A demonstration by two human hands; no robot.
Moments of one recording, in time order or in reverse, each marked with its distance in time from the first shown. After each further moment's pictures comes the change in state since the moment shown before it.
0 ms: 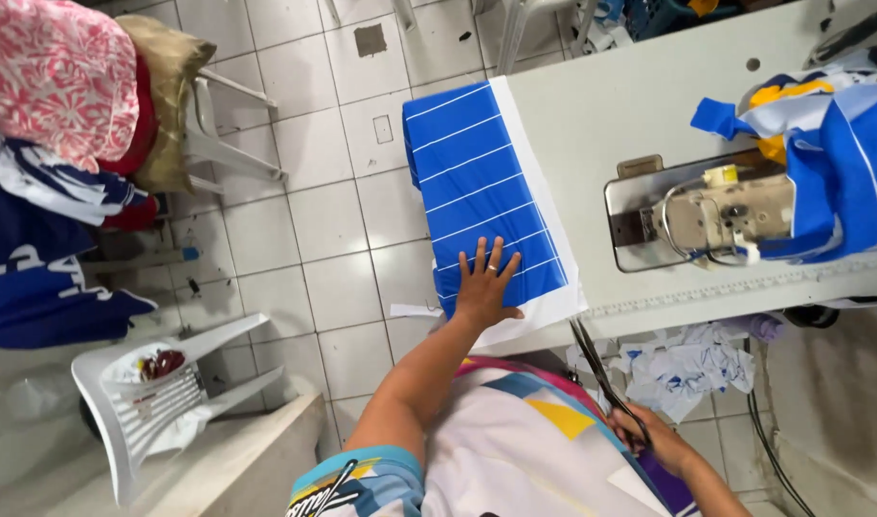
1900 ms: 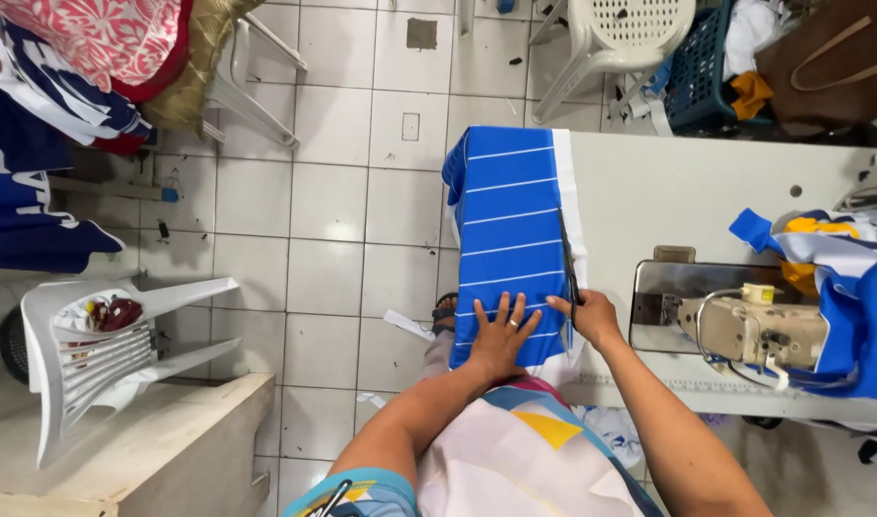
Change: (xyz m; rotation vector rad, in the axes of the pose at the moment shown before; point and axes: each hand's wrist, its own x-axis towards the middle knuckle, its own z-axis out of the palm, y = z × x) left_hand -0.020 0.000 -0.021 -0.058 -0.072 0.022; right_hand 0.094 -0.308 0.125 -0.698 0.469 -0.247
